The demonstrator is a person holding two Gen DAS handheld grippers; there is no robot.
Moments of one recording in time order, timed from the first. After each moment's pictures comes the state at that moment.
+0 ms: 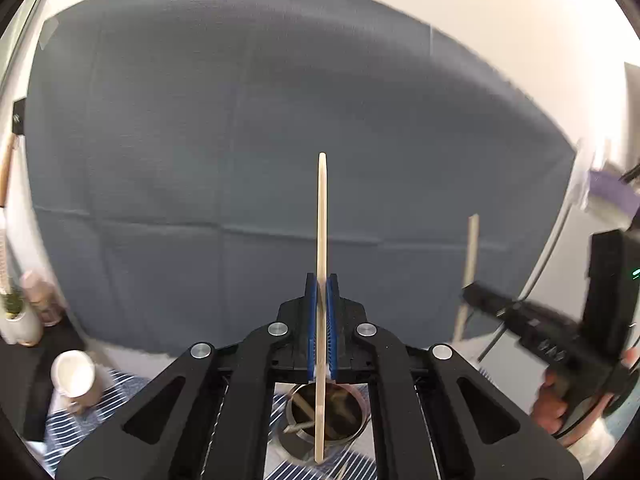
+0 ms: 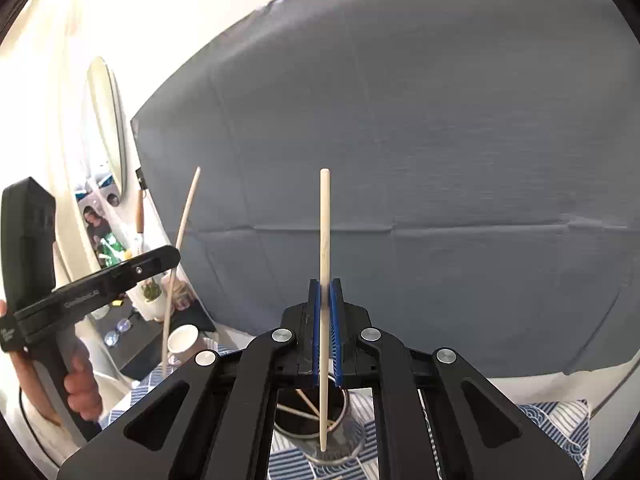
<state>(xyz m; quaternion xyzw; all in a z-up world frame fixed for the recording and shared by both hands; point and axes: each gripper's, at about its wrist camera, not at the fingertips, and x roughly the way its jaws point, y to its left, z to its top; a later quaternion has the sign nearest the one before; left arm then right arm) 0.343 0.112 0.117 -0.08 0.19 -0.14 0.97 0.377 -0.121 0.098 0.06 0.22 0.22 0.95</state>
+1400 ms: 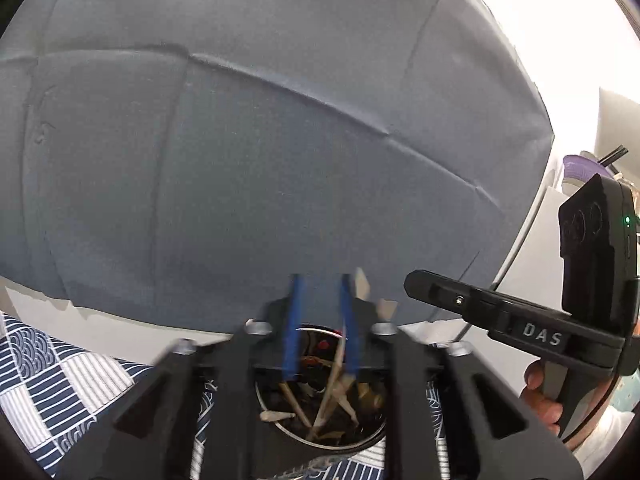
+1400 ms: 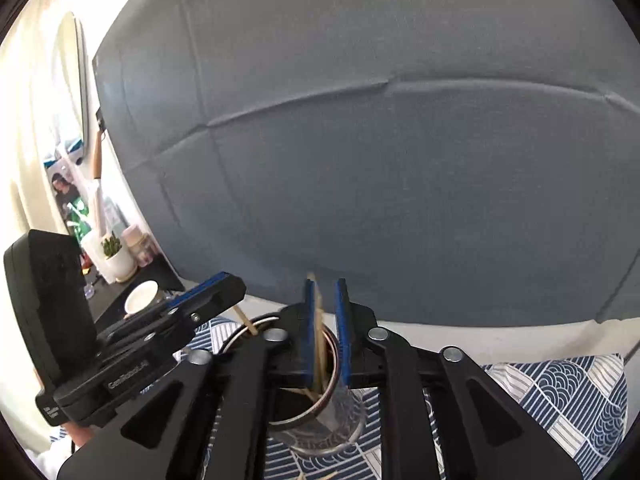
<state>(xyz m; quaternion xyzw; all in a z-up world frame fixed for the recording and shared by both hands) 0.393 0.100 -0.040 -0.14 0.19 -0.22 0.94 0.410 -0.082 -0.024 0.05 0.29 0.19 0.94</state>
